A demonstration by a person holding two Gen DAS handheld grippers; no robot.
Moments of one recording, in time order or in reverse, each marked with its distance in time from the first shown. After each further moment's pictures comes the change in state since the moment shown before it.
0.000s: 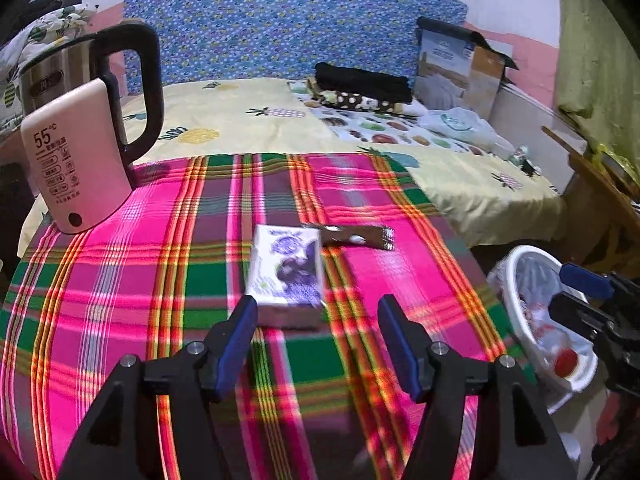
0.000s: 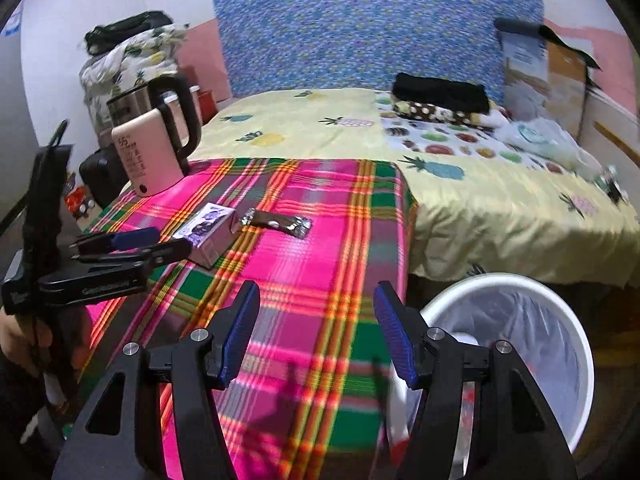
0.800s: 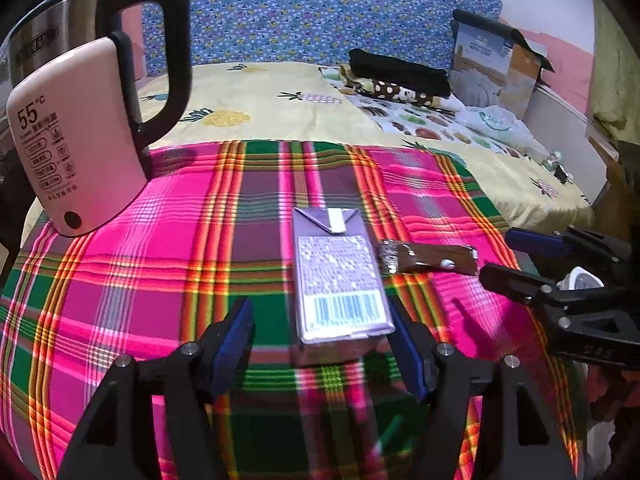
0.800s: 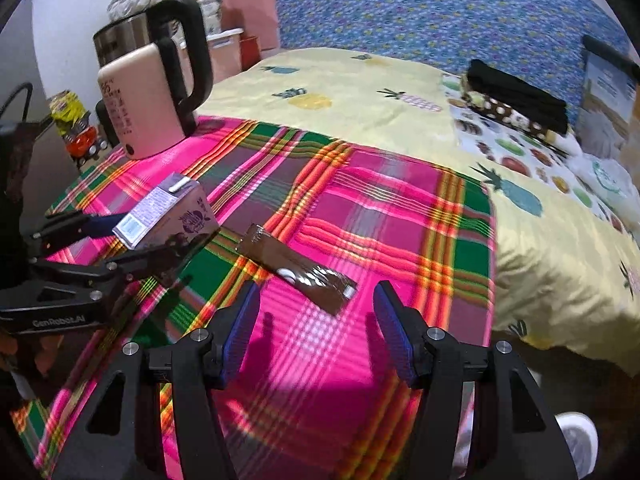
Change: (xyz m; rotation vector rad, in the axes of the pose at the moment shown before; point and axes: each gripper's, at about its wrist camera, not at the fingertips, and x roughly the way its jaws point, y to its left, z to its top) left arm 0.042 0.045 0.015 -0.045 0.042 0.064; right arm 0.101 0.023 0.050 -0.205 0.146 0.107
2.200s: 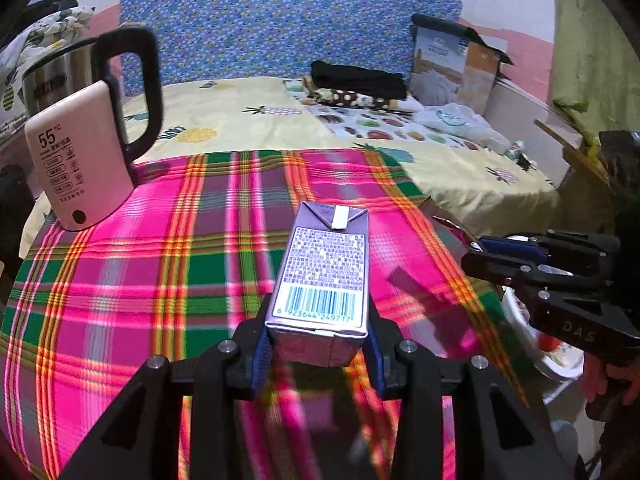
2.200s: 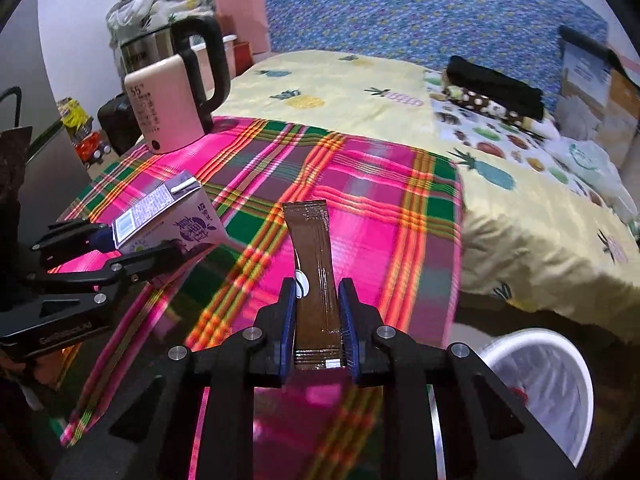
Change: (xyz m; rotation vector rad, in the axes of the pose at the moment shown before) left arm -0.068 -0.052 -0.030 0.072 -0.036 -0.084; right arm -0.076 0.010 -0.039 0.099 -0.013 -0.056
